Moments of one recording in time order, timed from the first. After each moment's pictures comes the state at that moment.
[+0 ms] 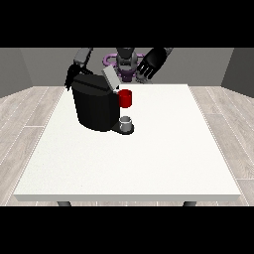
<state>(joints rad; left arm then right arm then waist) -1.02 0.37 0.06 -0.74 -0.70 -0.43 -0.10 -0.28 -0.06 -0.03 -1.23 0.17 -0.15 -0.03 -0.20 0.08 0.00</state>
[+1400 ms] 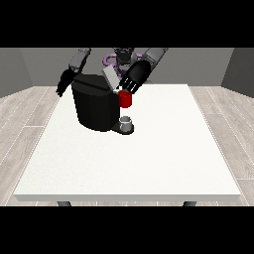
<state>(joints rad) -1.24 0.43 0.12 -0.65 -0.73 -0.43 -0.08 -0.45 -0.08 -0.06 -1.27 0.16 -0.17 0.01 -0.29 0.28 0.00</state>
